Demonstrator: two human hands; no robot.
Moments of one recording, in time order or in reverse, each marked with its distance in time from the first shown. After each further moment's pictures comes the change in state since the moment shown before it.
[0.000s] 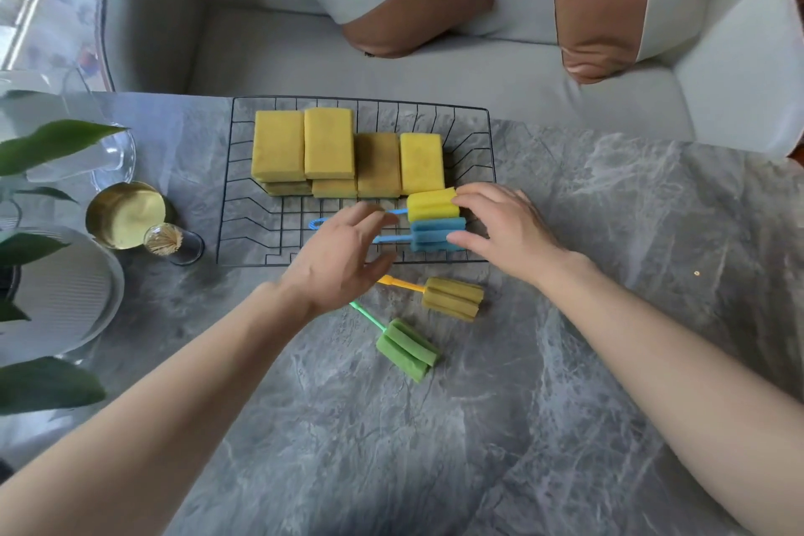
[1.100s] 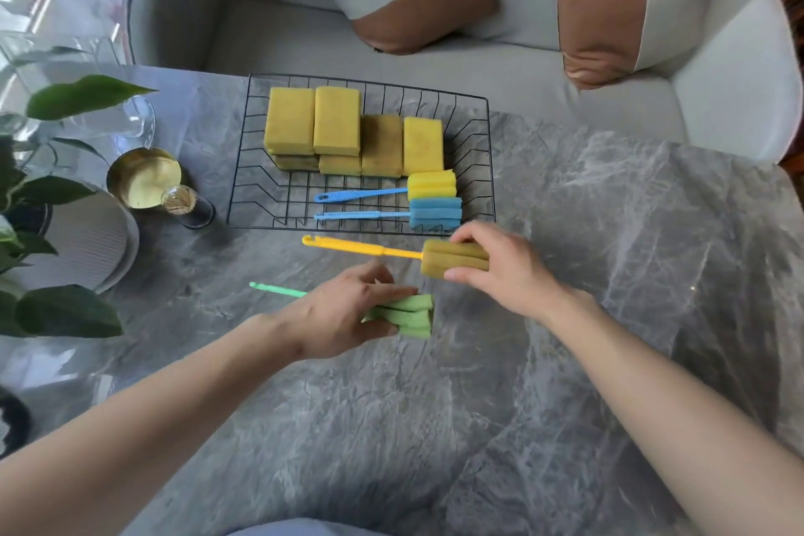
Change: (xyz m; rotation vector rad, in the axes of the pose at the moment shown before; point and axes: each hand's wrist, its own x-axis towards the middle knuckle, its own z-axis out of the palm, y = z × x) left_hand -0.079 0.032 0.027 -0.156 -0.288 0.063; right_hand -0.072 -0.037 0.004 0.372 -0.055 0.085
